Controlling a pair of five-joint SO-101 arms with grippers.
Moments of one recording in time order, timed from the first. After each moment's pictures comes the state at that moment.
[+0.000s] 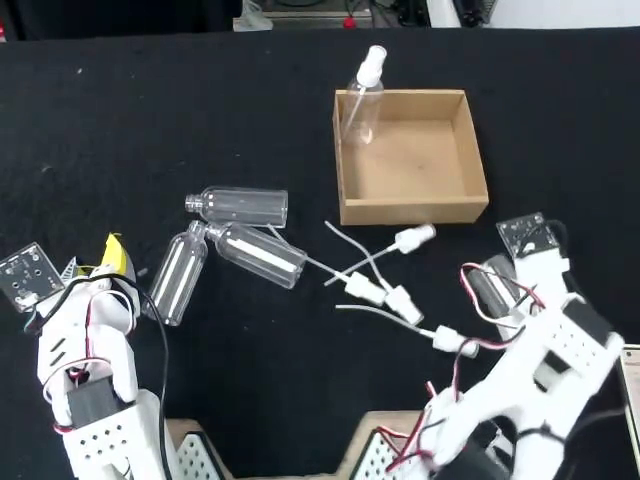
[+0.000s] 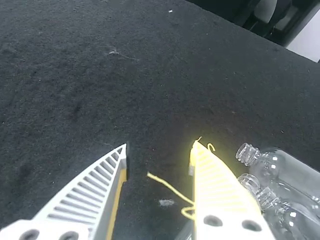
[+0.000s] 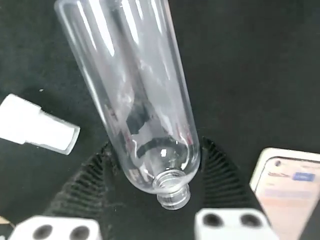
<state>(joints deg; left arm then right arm) -27.7 -103.7 93.7 41.1 10.8 45.7 -35.4 60.4 56.1 58.9</state>
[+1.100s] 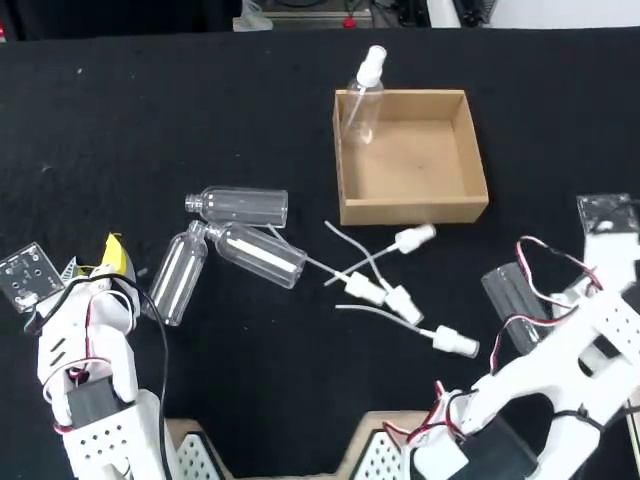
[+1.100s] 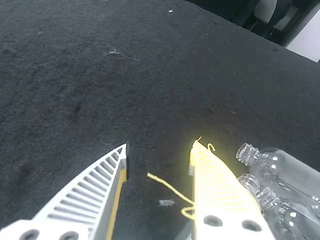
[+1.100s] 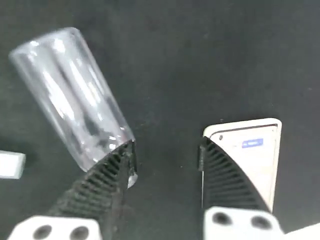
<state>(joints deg) -27.7 -103.7 93.7 41.1 10.8 53.5 -26.2 43.2 59.2 52.8</state>
